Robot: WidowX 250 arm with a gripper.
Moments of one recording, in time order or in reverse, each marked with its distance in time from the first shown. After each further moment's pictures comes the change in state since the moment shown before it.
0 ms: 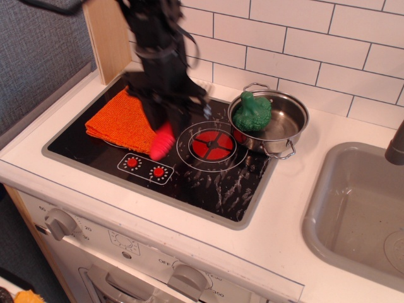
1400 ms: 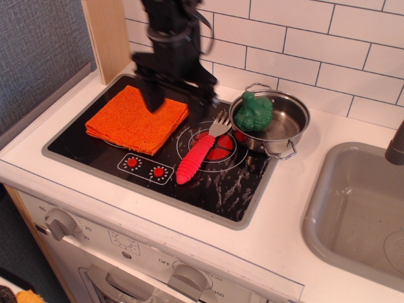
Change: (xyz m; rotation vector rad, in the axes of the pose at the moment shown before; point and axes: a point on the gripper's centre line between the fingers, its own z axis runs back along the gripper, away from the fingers) arm 0.008 0.003 0.032 0.062 -0.063 -0.057
